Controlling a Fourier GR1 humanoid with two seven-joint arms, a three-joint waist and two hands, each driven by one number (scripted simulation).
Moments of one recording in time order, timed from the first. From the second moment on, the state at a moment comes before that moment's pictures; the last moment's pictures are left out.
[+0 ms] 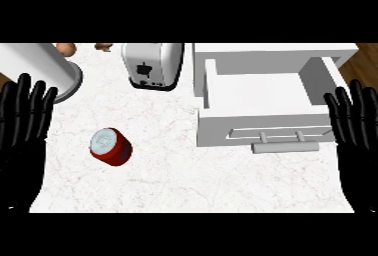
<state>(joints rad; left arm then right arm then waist) -0.02 0.11 0.00 -2.10 0.02 0.02 0.01 0.00 -0.05 0.01 -2.10 -0.04 0.01 0.03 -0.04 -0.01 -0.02</state>
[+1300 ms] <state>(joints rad) -0.07 0.67 0.24 -1.65 0.79 -0.87 0.15 0.26 -0.11 -0.25 -2.10 -0.17 0.08 0.10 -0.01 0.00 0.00</state>
